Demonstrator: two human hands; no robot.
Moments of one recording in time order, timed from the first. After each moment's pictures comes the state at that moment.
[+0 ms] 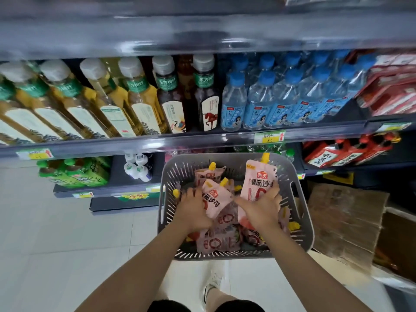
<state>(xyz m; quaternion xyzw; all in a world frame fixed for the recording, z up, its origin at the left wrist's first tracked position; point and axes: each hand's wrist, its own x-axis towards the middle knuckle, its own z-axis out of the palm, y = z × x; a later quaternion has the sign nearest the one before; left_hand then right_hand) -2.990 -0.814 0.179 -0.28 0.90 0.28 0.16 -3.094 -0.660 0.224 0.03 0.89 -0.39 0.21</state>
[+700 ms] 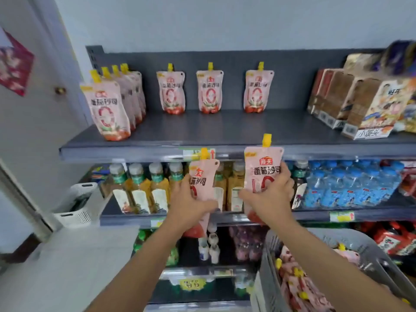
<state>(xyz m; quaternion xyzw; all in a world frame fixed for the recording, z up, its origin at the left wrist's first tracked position) -2.798 -1.040 0.454 -0.32 0.79 0.47 -0.23 -2.918 -0.897 0.462 -0.20 0.84 -0.51 -0.02</state>
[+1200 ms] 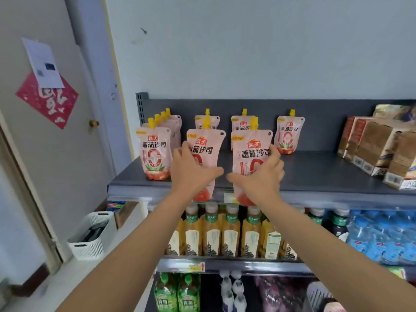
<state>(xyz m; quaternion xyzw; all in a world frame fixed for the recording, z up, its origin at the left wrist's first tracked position) -2.799 -1.166 0.578 -0.33 0.80 0.30 -0.40 -2.892 -1.040 0.572 -0.26 0.80 -0.54 -0.08</state>
